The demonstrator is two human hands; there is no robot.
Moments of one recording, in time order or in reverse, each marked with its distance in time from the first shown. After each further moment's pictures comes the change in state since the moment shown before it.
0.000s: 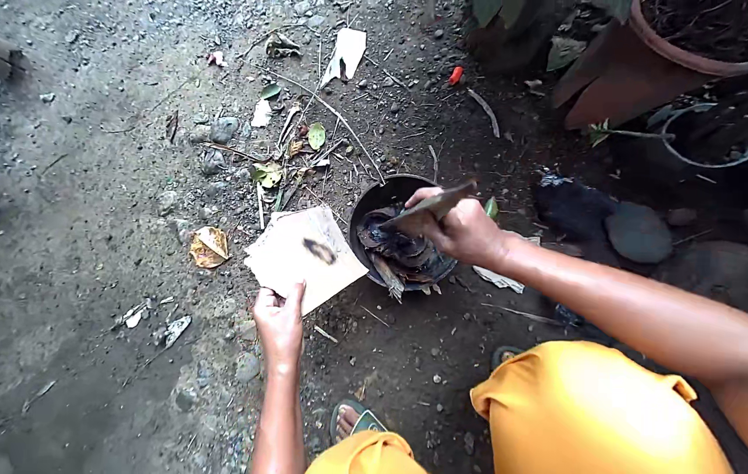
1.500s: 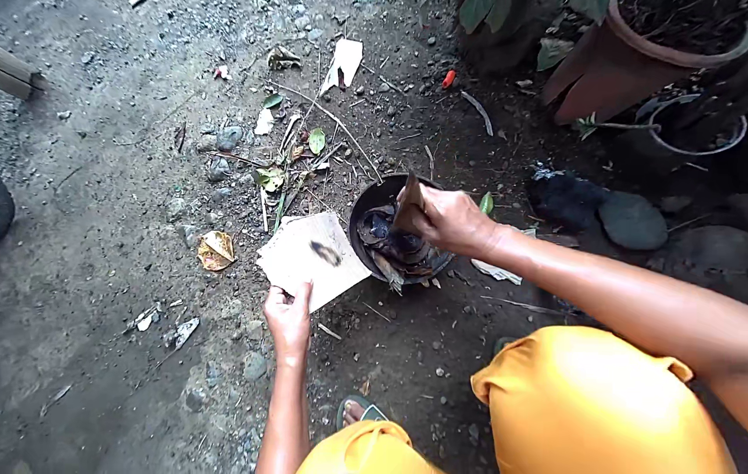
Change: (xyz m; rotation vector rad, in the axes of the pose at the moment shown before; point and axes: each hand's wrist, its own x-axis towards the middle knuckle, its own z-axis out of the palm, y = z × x) left_hand -0.008 -0.006 -0.001 0.011 -0.037 -0.027; right_hand 0.004 -0.021 -0.005 -0.104 -0.116 0.146
